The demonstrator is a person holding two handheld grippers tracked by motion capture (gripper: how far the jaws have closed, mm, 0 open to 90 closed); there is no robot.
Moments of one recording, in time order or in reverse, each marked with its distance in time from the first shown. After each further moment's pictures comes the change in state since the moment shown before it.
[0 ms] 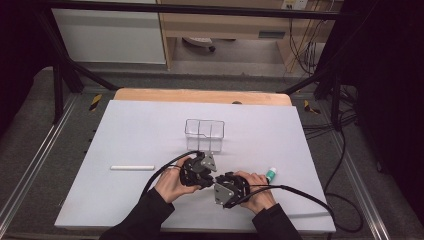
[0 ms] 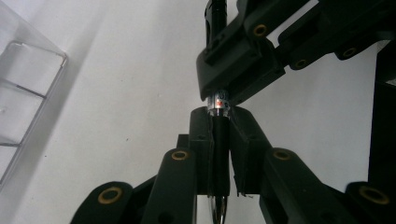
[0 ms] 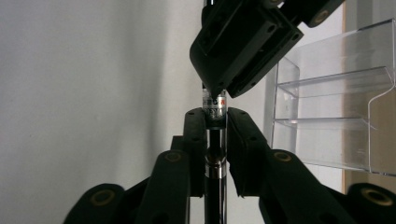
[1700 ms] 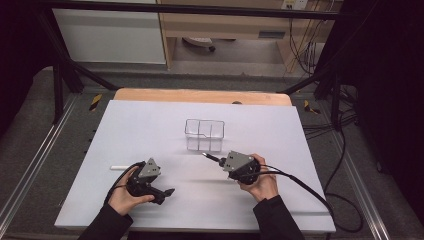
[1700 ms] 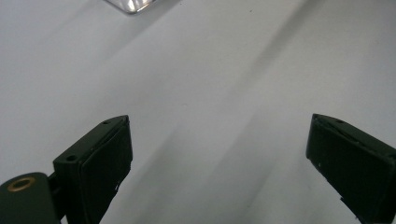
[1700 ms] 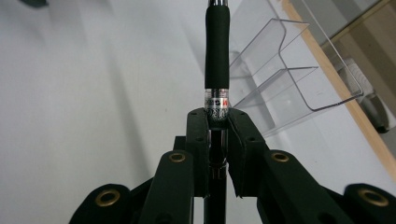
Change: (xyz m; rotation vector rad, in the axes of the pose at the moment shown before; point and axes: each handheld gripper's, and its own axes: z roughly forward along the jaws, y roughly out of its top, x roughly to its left) left arm 0.009 -0.151 -0.031 -0.228 0.262 -0.303; right arm -0.047 -0.023 -0.014 -0.101 -0.040 0.533
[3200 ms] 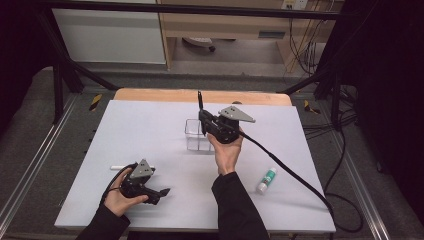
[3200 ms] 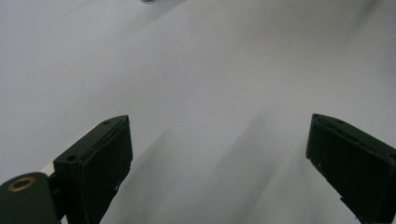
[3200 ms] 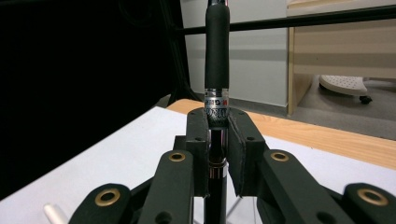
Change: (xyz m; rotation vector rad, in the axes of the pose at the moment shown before) left arm 0.007 -0.015 -0.003 -0.040 -0.005 -0.069; right arm -0.063 0.062 0.055 -0.505 -0.149 0.764
